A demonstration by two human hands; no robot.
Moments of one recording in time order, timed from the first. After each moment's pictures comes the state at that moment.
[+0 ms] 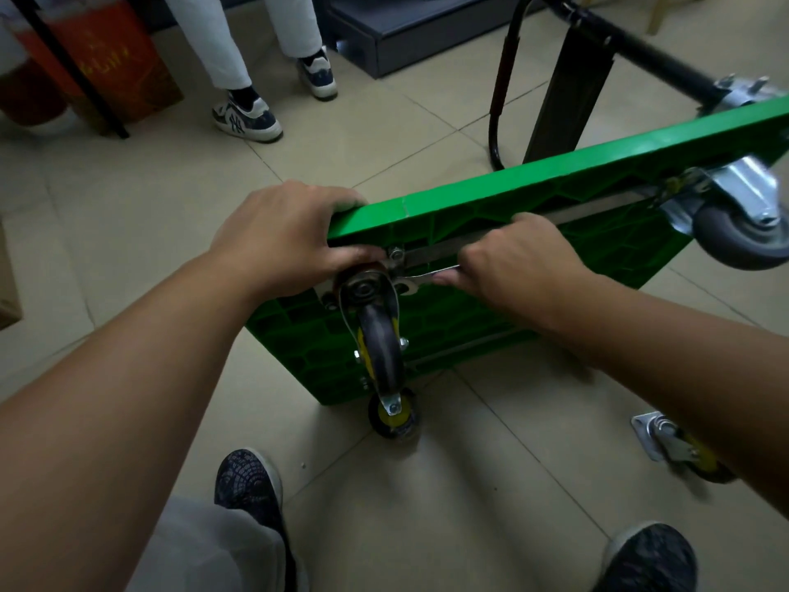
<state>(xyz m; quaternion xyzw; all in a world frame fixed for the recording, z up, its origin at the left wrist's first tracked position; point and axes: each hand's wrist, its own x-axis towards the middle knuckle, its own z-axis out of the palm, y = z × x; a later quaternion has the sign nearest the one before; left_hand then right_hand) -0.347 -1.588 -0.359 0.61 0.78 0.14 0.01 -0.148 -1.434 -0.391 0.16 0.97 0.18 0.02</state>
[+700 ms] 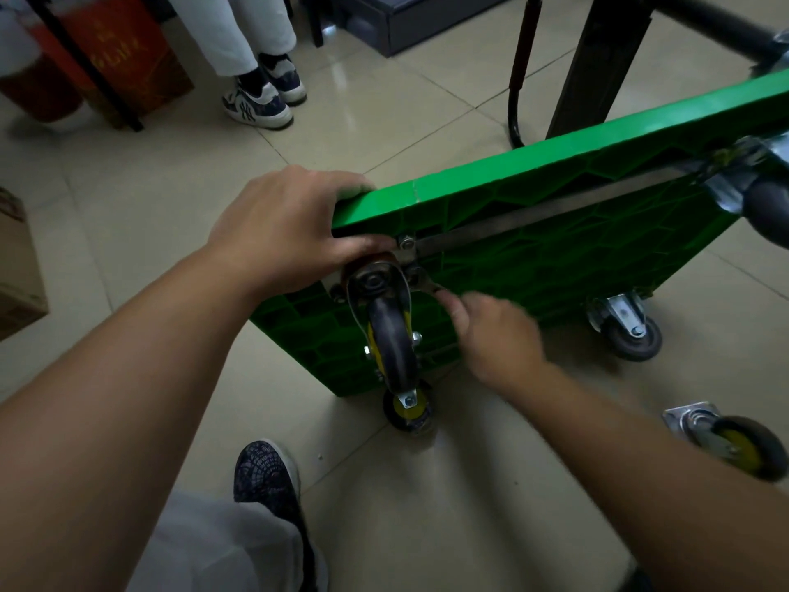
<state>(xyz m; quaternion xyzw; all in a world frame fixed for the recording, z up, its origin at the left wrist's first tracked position) -0.349 -1.587 -0.361 0.62 0.77 0.15 0.02 -0.151 -1.480 -0.508 0.39 0.89 -0.22 -0.09</state>
